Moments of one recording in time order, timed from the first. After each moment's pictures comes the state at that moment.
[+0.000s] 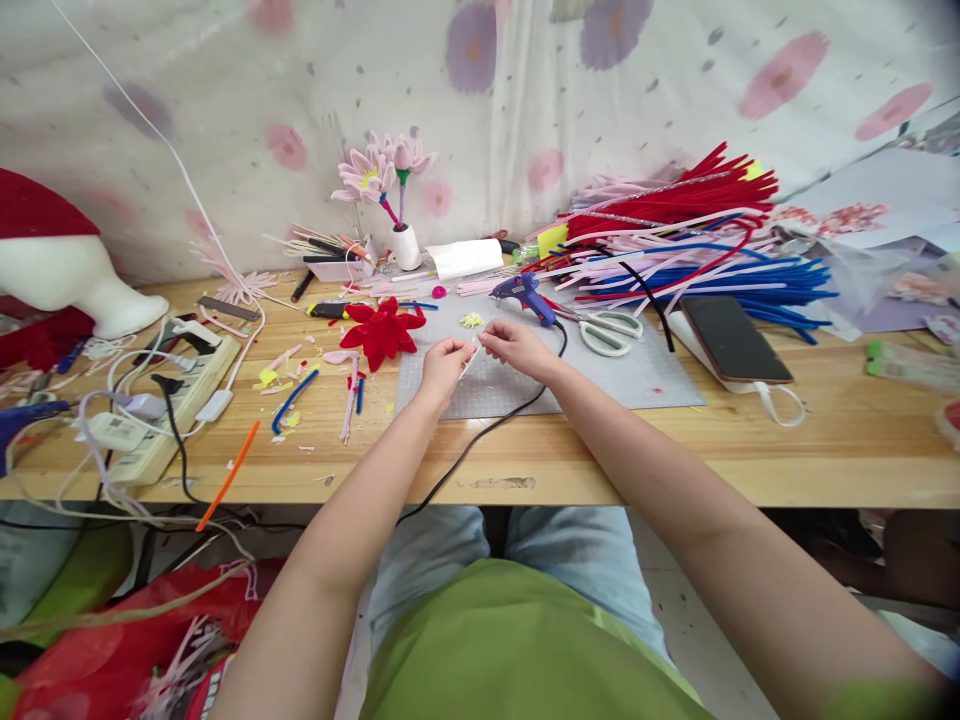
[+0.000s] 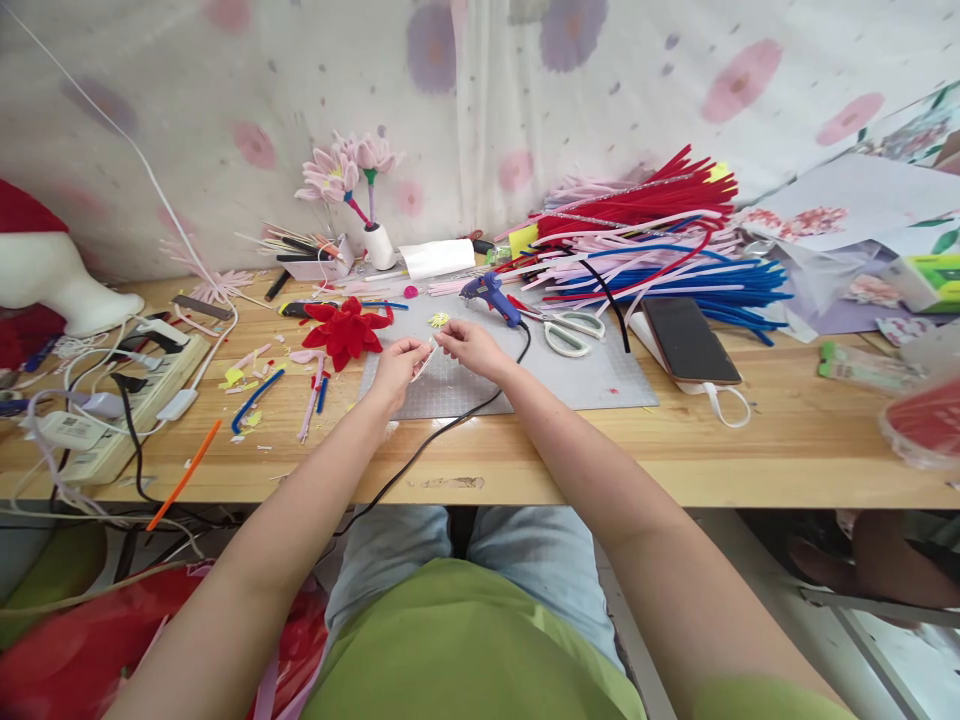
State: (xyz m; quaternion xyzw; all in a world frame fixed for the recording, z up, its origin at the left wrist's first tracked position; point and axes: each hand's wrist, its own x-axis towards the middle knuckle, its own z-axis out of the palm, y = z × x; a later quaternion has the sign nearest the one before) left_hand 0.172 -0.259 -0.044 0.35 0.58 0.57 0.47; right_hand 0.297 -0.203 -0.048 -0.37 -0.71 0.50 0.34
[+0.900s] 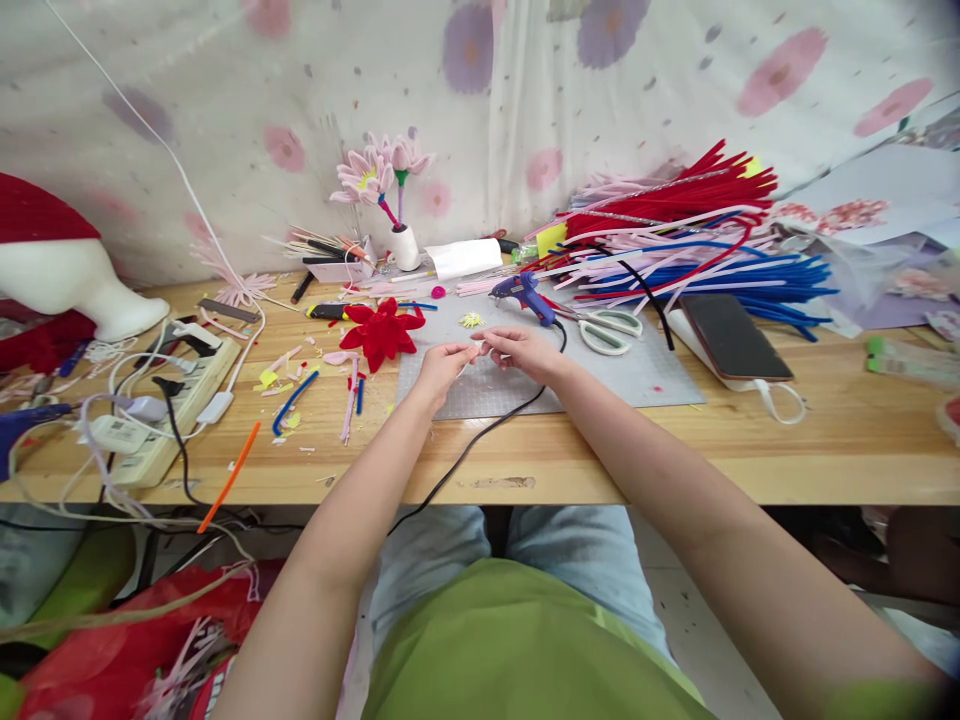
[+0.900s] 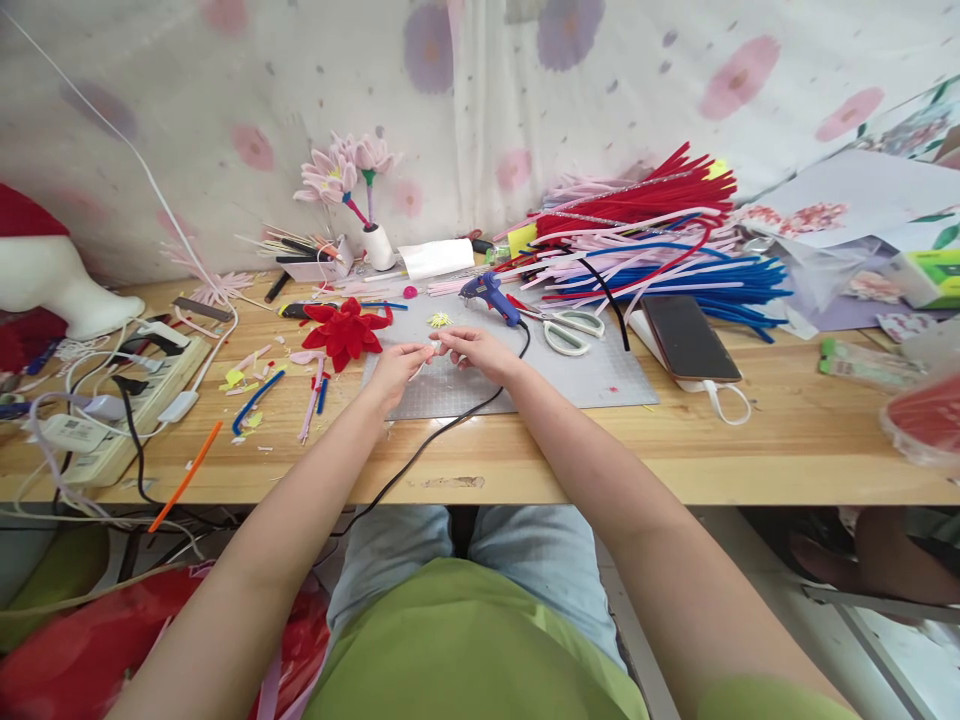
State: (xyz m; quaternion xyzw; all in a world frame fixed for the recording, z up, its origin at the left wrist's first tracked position) left_hand 0.165 -0.260 -0.039 0.39 0.56 0.52 0.51; right_hand 0.309 -0.202 -0.059 -0.30 -0.60 0.67 0.32
